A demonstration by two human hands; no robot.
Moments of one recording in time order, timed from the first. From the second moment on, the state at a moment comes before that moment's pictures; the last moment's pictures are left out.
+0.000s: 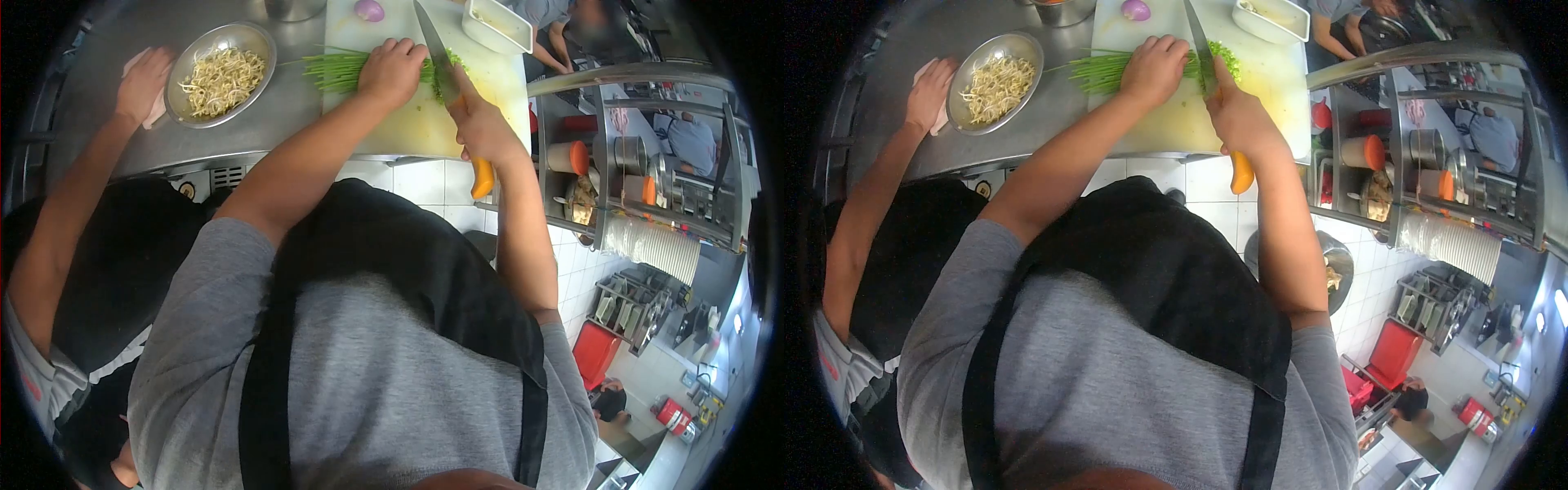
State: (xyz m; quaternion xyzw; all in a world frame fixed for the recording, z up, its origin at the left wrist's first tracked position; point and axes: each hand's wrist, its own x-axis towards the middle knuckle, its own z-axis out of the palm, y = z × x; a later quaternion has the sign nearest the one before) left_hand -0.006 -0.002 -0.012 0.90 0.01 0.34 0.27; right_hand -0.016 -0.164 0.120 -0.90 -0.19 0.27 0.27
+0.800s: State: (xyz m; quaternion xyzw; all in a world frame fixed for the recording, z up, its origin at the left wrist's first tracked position) left_hand -0.004 0.003 -0.012 0.89 0.00 0.32 0.32; right_hand -0.015 -0.164 0.083 -0.91 -0.25 0.23 0.23
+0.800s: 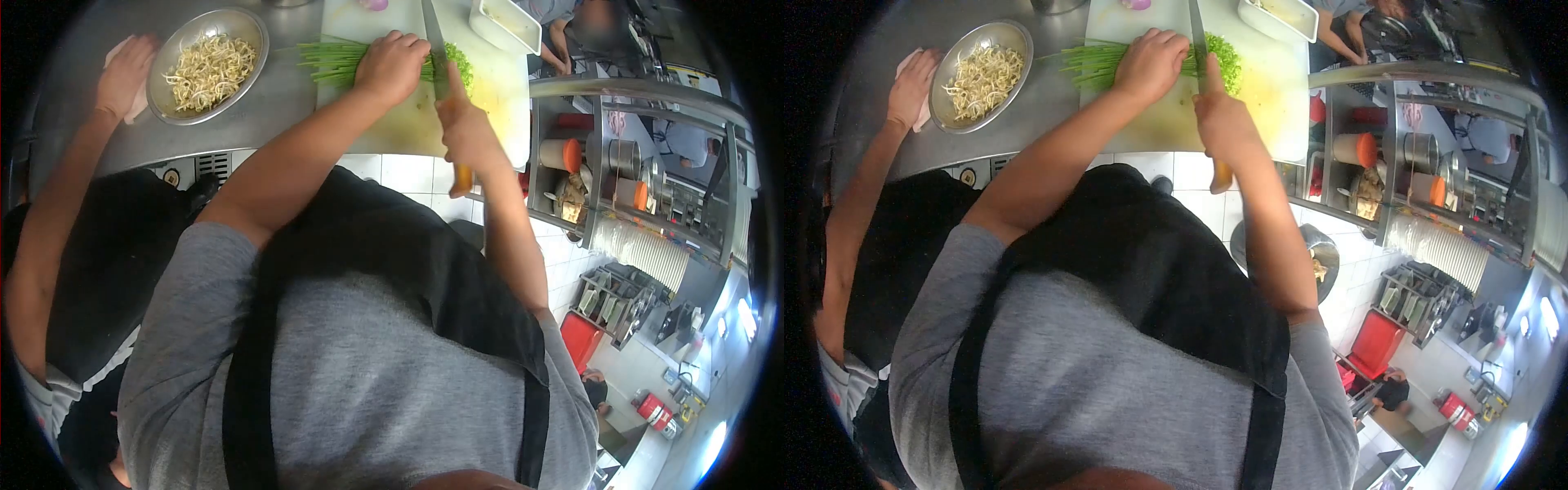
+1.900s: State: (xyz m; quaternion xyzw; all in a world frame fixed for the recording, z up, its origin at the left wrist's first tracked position) left_hand -0.003 0.006 -0.017 0.87 -0.03 0.35 0.36; right_hand -0.007 -0.137 0.103 -0.91 -0.28 0.25 0.16
